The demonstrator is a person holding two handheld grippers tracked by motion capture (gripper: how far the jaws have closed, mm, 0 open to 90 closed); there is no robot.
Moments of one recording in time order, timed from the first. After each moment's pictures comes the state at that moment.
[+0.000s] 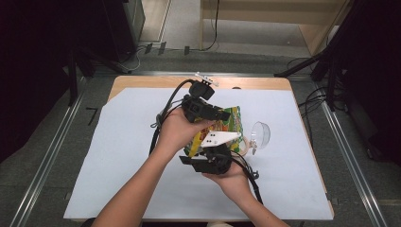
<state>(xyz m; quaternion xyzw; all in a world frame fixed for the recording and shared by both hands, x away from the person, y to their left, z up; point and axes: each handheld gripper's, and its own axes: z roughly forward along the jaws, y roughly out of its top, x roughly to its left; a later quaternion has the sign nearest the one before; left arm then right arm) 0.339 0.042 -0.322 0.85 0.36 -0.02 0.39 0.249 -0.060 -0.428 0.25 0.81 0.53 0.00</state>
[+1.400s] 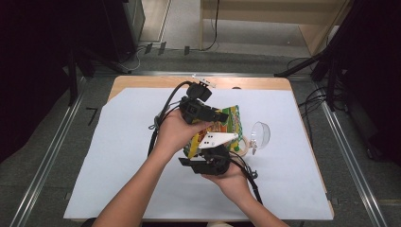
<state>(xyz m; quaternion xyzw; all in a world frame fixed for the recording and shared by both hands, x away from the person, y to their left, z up) 0.336 0.050 -0.327 0.84 0.36 -0.03 0.40 0.249 -0.056 -0.433 0.24 0.82 0.52 0.01</state>
